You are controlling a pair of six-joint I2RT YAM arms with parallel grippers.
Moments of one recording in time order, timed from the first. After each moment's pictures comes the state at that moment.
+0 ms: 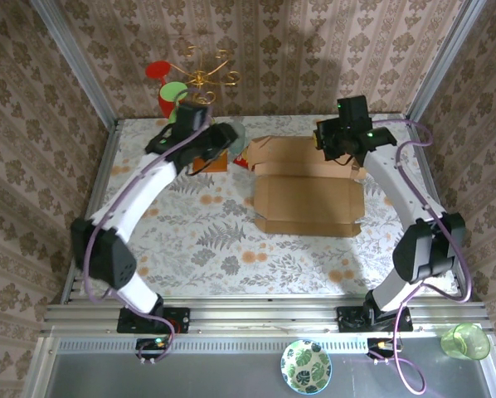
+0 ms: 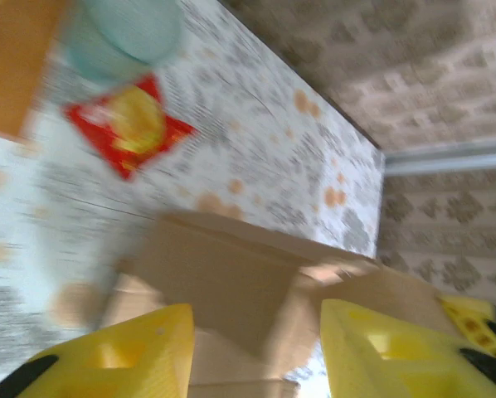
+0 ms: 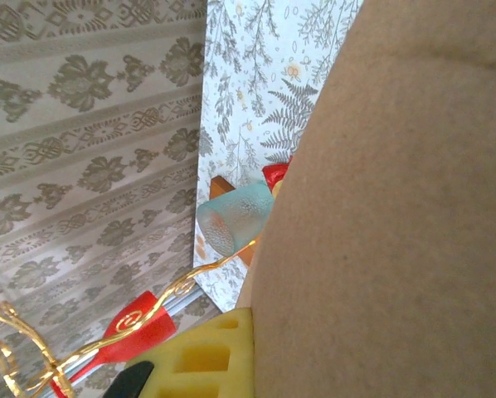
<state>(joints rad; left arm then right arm) -0.43 1.55 1.47 -0.55 0.21 -1.00 0.19 1.61 1.56 -0.67 -0.17 1.57</state>
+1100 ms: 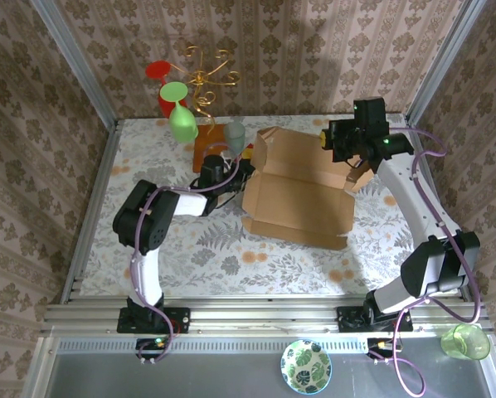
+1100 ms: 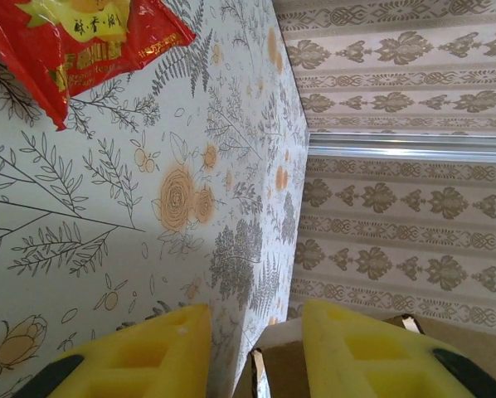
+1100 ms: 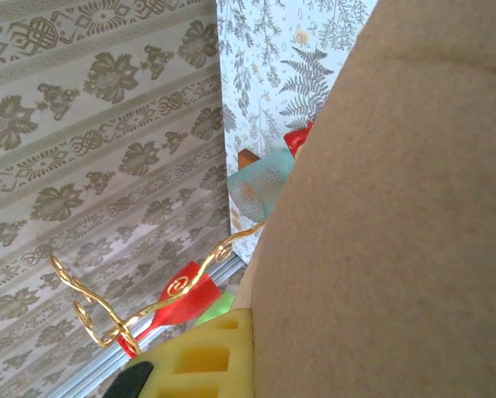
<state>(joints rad) -0.52 1.99 0.98 0.72 0.42 -1.39 0.15 1.51 1.49 -0.65 -0.27 1.69</state>
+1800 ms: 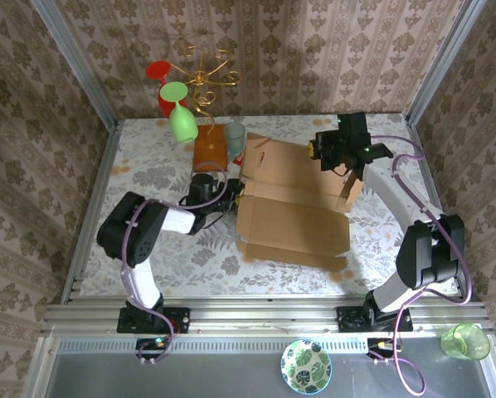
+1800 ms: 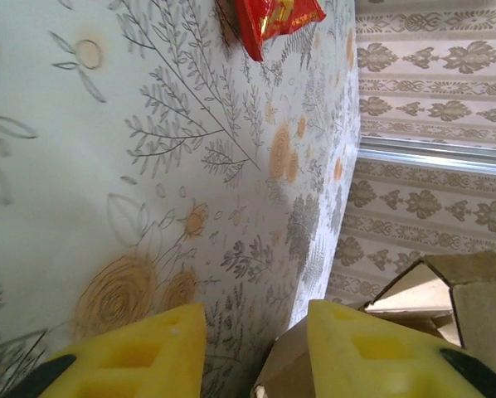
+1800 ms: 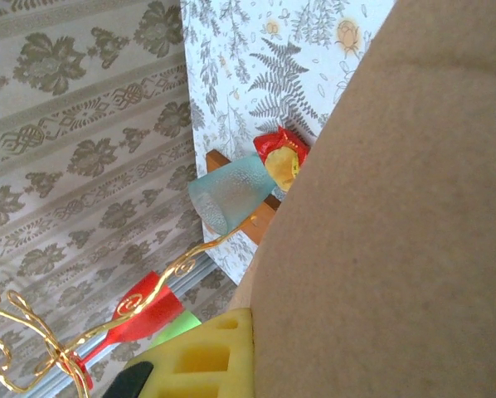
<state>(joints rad) -0.50 1.79 0.70 0.65 0.37 -1.40 0.19 1.58 1.34 -0.44 -0.27 1.65</state>
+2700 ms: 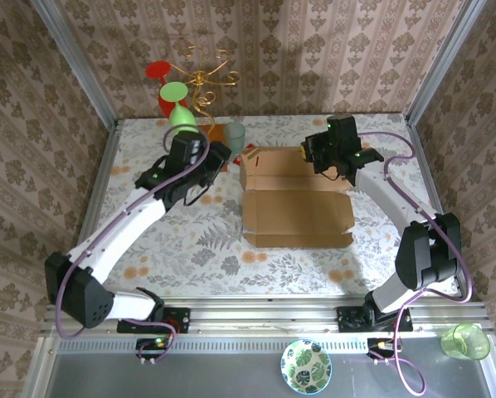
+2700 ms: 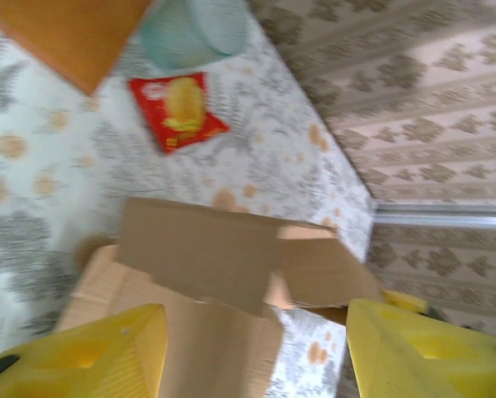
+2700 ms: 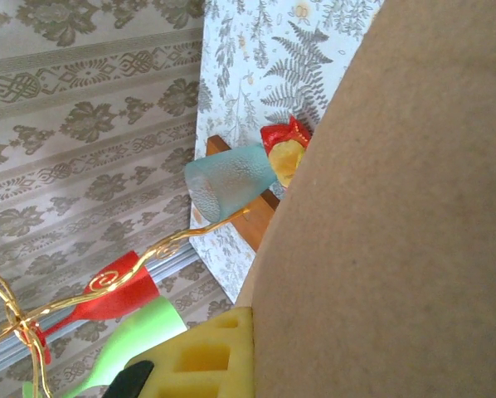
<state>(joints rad) -0.61 1.36 1.29 -0.47 -0.02 -1.26 0.26 1.58 1.30 -0.35 -0.21 1.56</state>
